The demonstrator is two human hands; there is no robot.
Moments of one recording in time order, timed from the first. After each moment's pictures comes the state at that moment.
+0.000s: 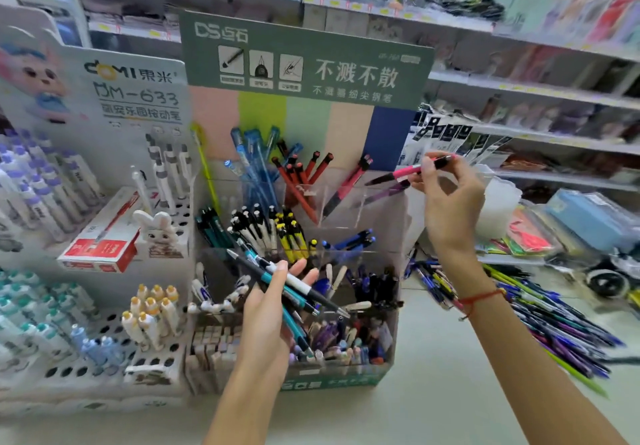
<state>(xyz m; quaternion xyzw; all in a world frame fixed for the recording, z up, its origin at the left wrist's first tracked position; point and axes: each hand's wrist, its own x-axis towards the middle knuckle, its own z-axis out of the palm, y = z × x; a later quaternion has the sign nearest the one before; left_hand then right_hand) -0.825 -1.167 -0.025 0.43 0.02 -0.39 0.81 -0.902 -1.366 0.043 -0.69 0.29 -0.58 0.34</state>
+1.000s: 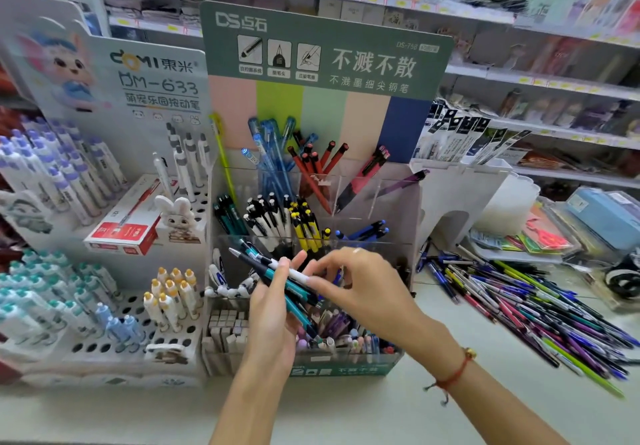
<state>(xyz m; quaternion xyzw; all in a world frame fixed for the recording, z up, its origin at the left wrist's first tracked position) -0.825 -1.155 -0.038 0.49 -0.03 -0.36 0.80 -0.902 -1.262 -0.011 -0.94 0.18 -0.16 0.23</state>
